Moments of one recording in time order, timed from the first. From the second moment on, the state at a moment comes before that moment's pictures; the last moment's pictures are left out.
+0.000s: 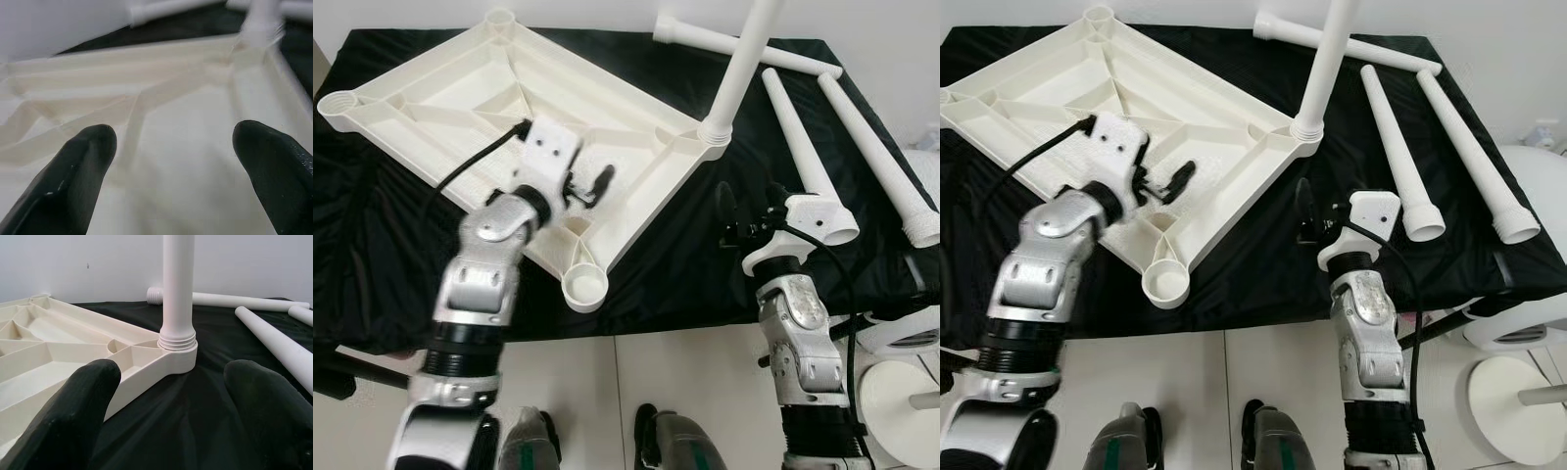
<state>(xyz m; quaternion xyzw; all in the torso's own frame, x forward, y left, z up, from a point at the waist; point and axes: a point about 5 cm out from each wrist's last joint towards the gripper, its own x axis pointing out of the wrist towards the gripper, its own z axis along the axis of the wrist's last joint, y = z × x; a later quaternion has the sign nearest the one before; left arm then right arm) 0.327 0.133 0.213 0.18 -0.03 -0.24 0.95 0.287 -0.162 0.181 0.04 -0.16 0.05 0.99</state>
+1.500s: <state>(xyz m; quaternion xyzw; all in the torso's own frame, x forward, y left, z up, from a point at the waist) 0.330 0.114 0.190 0.35 0.02 -0.27 0.90 0.306 -0.172 0.168 0.02 -0.12 -0.05 0.99</state>
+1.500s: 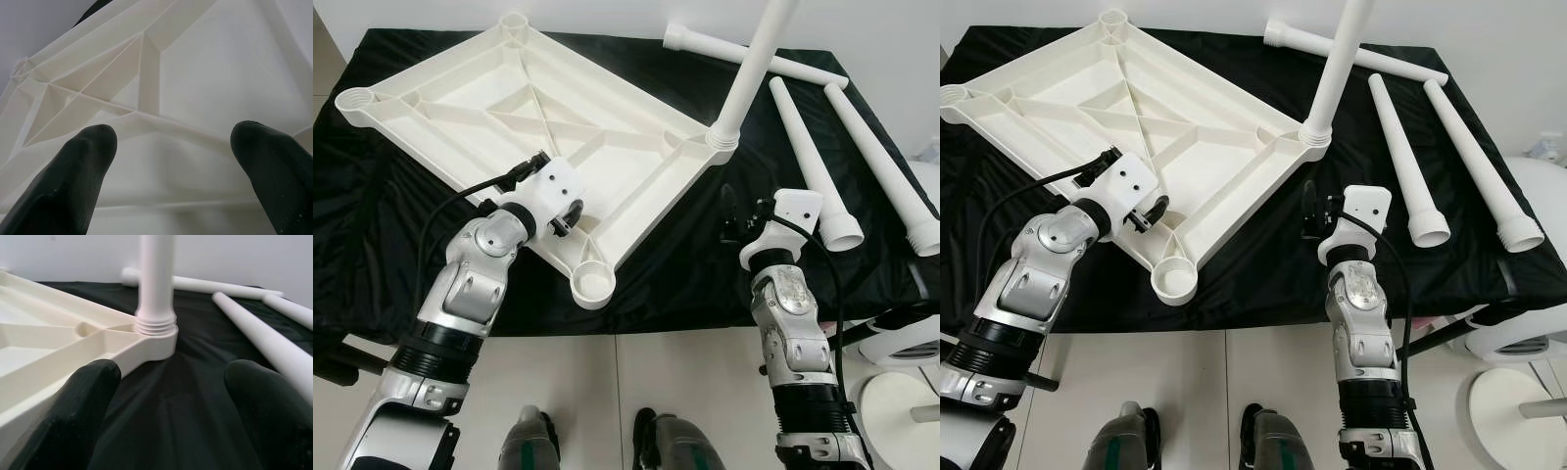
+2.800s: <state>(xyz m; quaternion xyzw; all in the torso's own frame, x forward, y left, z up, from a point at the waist) 0.337 0.153 0.209 0.44 0.05 -0.27 0.86 0.307 -0.169 0.161 0.02 -0.10 -0.07 0.99</state>
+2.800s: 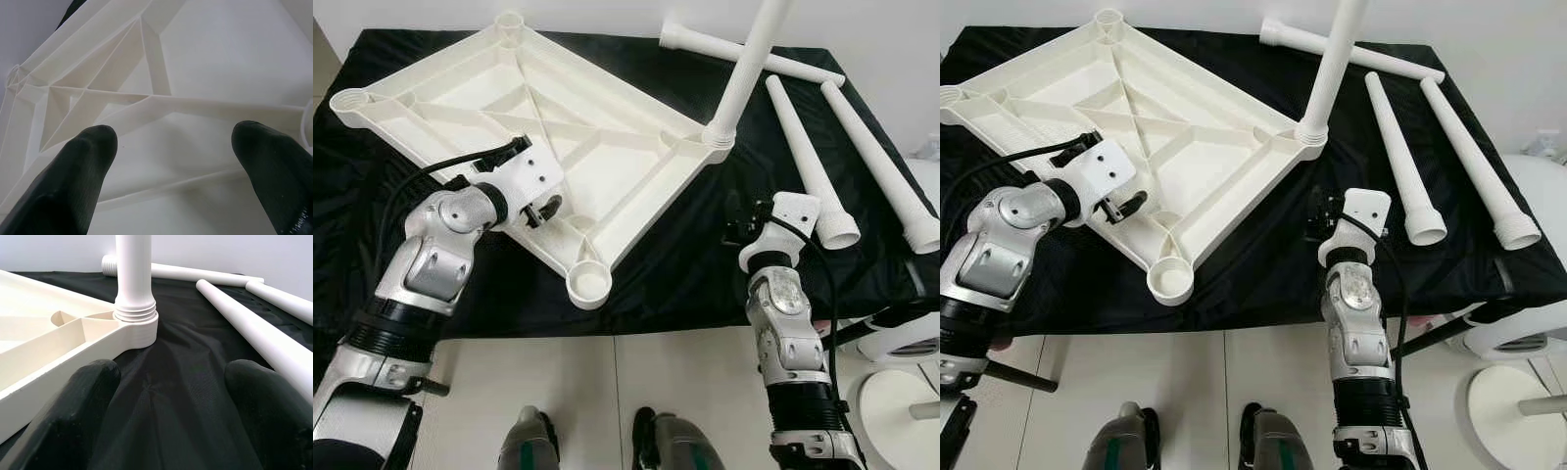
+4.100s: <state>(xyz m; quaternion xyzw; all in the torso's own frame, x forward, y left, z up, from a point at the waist) 0.314 0.129 0.188 0.44 0.08 -0.40 0.80 0.303 -0.153 0.150 -0.01 -0.07 0.01 1.00</state>
